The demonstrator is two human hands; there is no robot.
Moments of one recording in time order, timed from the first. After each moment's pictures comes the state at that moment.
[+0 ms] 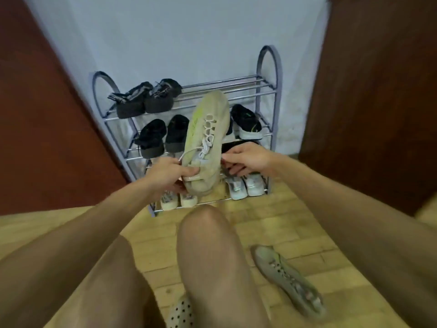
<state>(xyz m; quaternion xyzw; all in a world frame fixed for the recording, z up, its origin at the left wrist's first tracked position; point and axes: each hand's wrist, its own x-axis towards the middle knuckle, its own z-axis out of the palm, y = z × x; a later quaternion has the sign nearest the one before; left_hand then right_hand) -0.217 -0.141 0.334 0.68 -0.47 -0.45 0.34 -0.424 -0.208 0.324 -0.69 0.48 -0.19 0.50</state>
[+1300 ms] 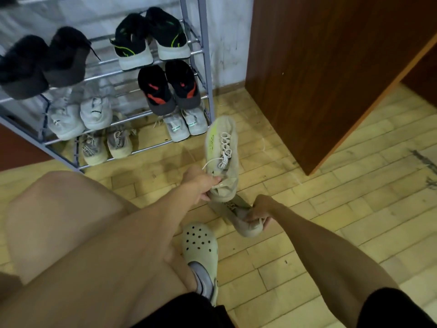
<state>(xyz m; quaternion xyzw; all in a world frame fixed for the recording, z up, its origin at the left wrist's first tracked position) -0.414 -0.146 0.128 0.72 -0.38 -0.56 0.16 -0.605 -0.114 0.021 -0.47 0.70 0.12 0.52</state>
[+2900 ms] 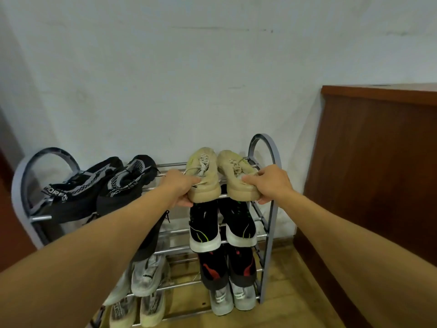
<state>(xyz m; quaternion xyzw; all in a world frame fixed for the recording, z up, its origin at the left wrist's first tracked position) -0.254 -0.413 0.411 0.69 -0.43 -0.42 0.41 -0.462 -0.441 0.401 -0.62 0.65 -0.33 0.28</state>
